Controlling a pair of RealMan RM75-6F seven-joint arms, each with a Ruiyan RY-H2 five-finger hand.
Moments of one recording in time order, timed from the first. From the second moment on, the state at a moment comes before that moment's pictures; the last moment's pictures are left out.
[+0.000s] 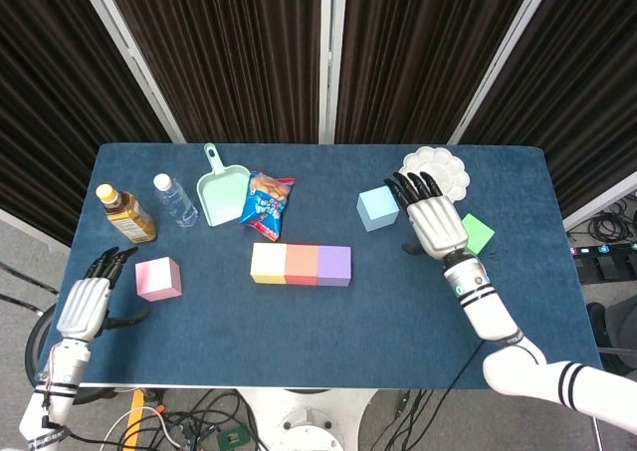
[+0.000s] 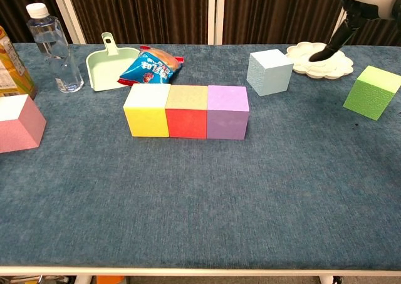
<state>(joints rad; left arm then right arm) -0.22 -1.31 -0.06 -1.54 1.46 1.34 -0.17 0.74 -1.34 0.27 -1.56 -1.13 0.98 -0.38</state>
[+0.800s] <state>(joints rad) -0.22 -1.31 -0.06 -1.55 1.44 1.33 -0.16 0.98 -1.43 0.19 -1.21 -1.01 0.65 -0.54</state>
